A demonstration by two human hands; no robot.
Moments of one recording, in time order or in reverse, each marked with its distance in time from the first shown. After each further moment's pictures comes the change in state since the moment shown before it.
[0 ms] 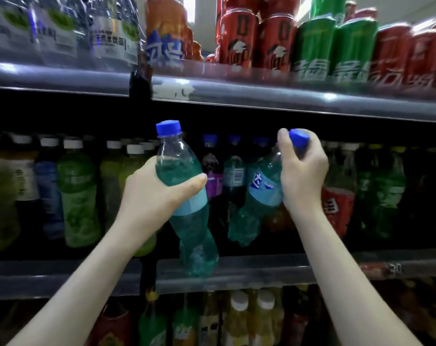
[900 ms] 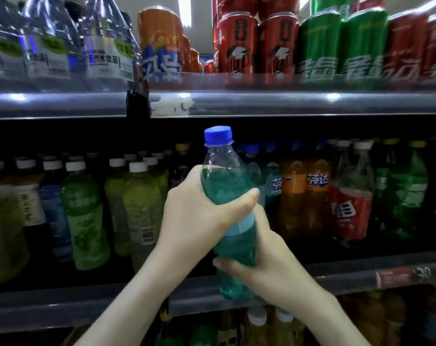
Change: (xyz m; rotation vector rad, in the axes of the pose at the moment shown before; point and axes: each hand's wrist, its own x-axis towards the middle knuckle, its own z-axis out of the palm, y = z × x) left_hand -0.008 0.028 0.030 -0.071 -0.086 0.109; right_hand -0.088 -0.027 -0.019 -0.055 -0.943 0.258
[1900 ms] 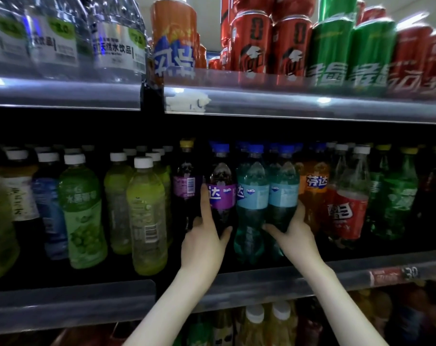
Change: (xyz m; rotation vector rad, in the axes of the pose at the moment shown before) left_hand -0.004 -0.112 0.038 0.543 -0.163 -0.106; right_hand 0.041 0.100 -0.026 -0.260 0.479 0.378
